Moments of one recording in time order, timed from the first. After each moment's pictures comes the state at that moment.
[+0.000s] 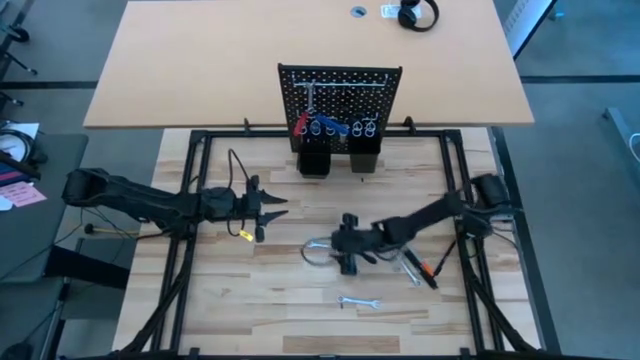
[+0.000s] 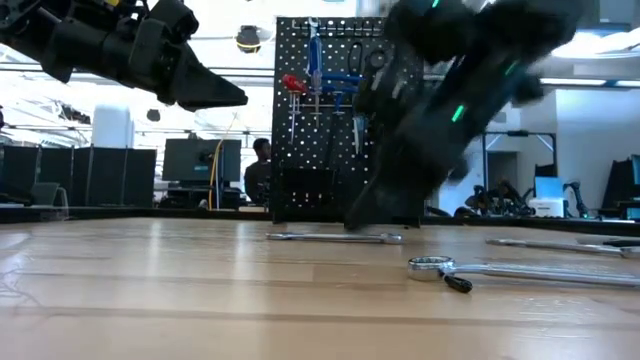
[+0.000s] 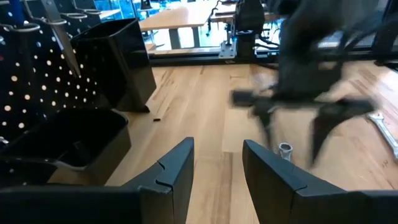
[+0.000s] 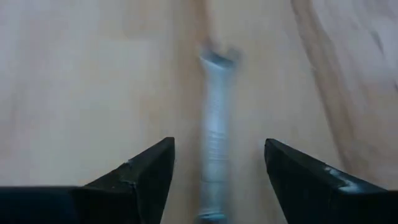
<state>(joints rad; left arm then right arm) -0.01 1.03 0.31 0.56 -0.20 0.08 0.22 1.88 0.90 0.17 0.21 0.18</state>
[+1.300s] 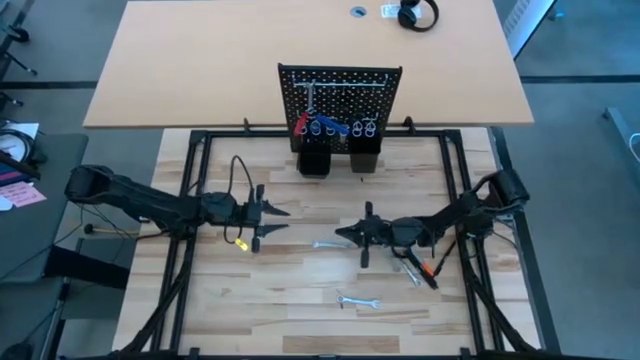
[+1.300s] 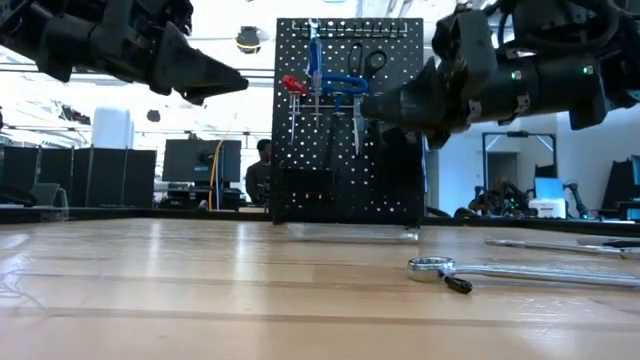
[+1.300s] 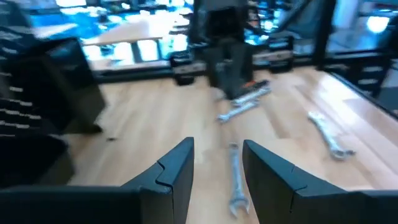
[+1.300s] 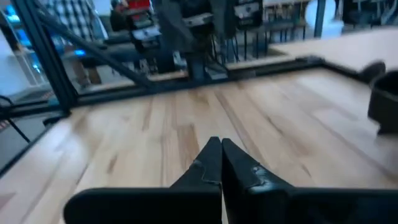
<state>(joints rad) -0.07 1.07 0.32 0.63 -0.09 0.10 0.24 1.73 0.46 1.18 0.37 0.17</state>
